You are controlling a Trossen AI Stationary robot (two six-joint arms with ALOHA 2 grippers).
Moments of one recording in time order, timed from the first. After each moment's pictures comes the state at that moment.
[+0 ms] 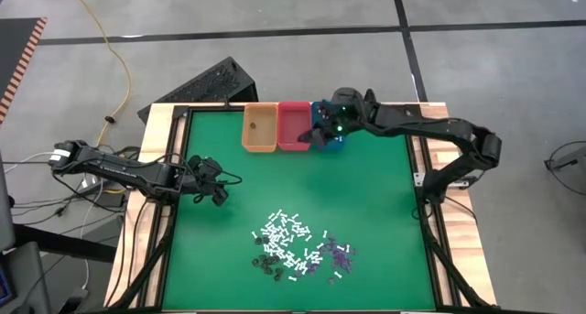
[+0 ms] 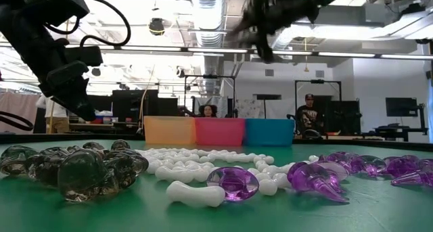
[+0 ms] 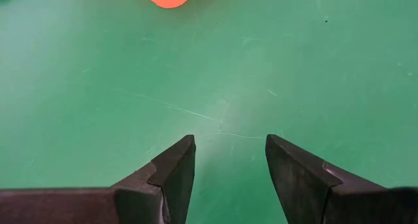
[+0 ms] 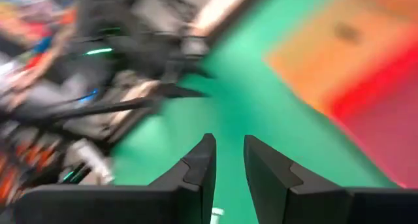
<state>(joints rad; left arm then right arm) -0.12 0.82 0.36 -0.51 -0.50 -0.67 -0.40 1.45 1.18 -0.15 -0.43 0.57</state>
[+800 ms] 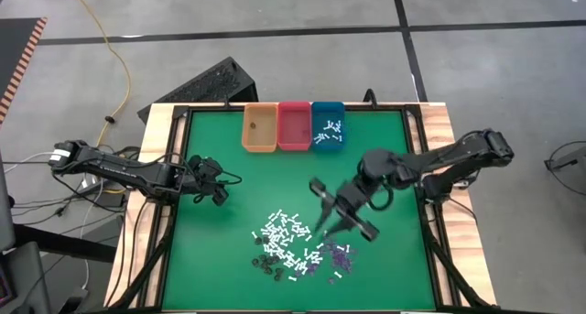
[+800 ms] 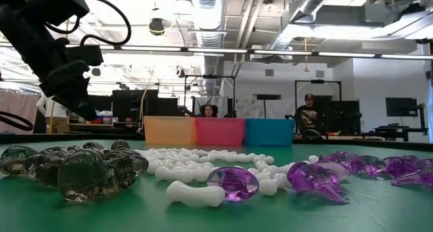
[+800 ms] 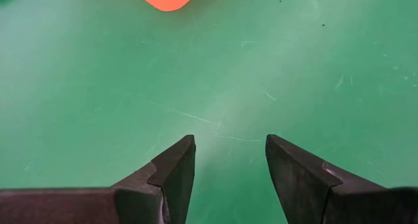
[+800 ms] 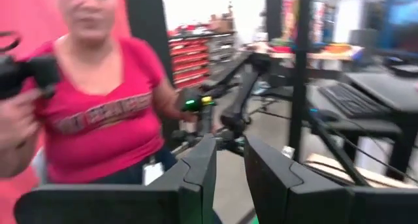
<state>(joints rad) -0.12 0.82 0.36 -0.50 -0.50 -0.67 0.25 1.35 1.18 0.29 -0.58 0.07</state>
